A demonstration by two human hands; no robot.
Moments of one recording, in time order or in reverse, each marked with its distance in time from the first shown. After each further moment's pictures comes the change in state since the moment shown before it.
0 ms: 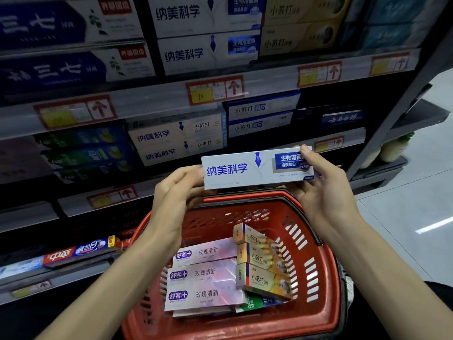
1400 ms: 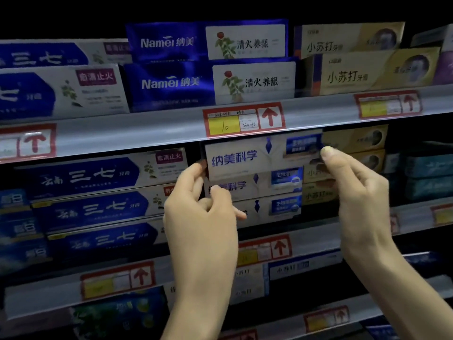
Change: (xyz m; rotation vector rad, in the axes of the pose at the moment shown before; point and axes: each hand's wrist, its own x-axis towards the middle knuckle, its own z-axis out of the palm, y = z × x) left_hand 0.067 0.184 0.053 0.132 0.389 0.681; right_hand 0.088 -0.130 0.152 -0.240 -0.142 -0.953
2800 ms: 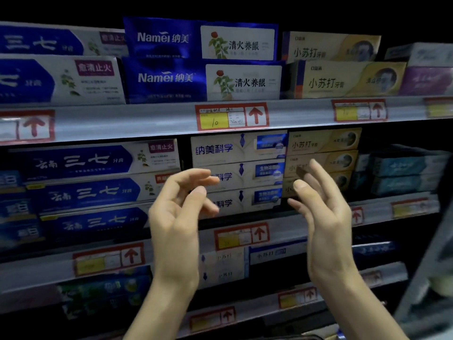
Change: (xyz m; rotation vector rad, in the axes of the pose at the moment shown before) left_hand -0.010 -0.020 -0.021 -0.289 -0.128 0.102; right_hand -0.044 0.000 -0.007 0.135 -0.014 0.200
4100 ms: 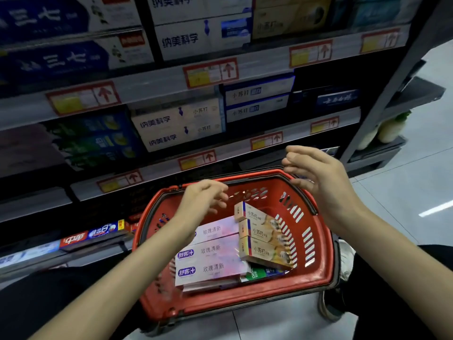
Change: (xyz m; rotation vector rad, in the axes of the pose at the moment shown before) left_hand -0.198 -0.105 -0.070 0.366 -0.402 -0.946; right_hand -0.168 0.029 -0.136 -0.232 -0.031 0.598
